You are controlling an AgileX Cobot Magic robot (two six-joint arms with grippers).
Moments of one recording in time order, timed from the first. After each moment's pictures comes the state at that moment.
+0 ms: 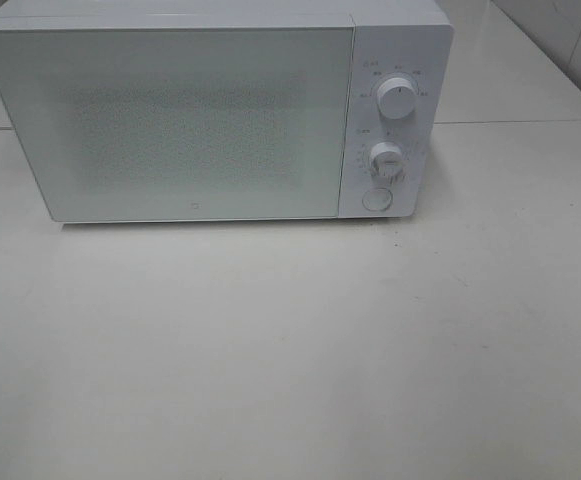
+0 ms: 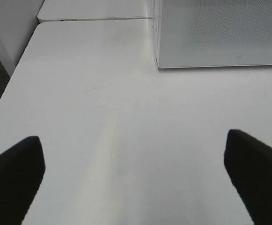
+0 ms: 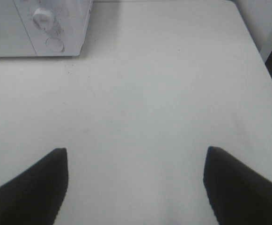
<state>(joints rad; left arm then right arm) 0.06 0.00 -0.50 -0.07 1.03 0.10 0.07 0.01 -0.51 -0.08 1.04 0.10</state>
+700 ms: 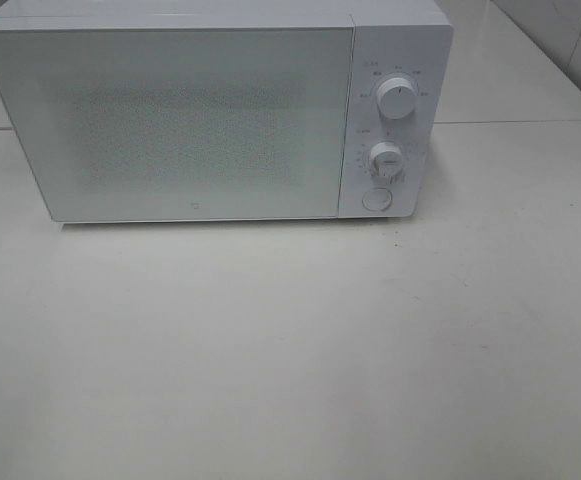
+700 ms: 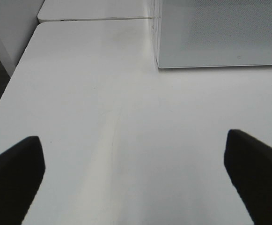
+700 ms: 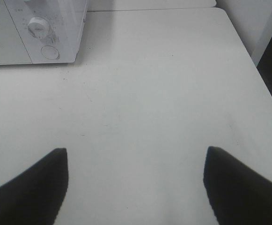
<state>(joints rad) 0.06 0.00 -0.50 -0.07 1.03 0.10 0.05 0.00 -0.51 -0.08 1.04 0.10</state>
